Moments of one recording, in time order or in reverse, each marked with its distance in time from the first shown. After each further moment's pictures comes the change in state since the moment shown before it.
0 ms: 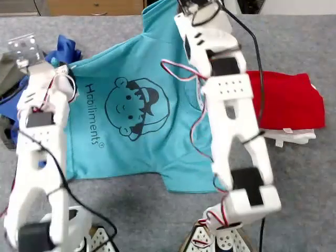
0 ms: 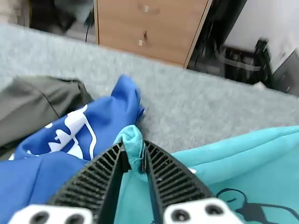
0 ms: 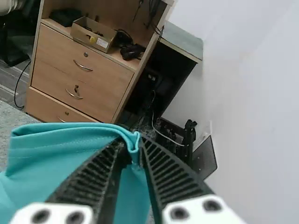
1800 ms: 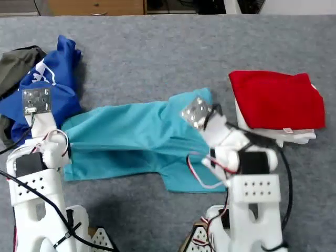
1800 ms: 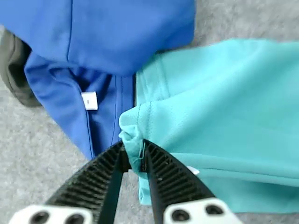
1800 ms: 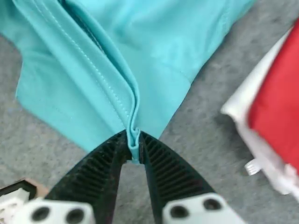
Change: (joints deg) left arm -9.2 -30.9 23.1 40.4 -18.2; right arm 7.7 -63.8 65.1 58.9 15.7
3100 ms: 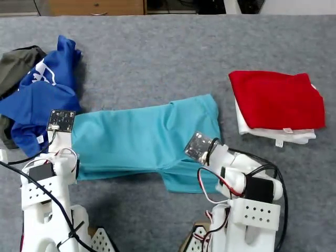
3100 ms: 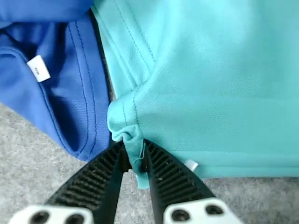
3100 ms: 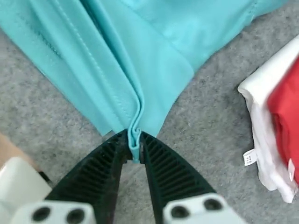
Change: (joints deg) left arm 0.2 -0.9 15.5 -7.1 -12.4; right arm 12.2 -15.6 15.1 1.5 25.8
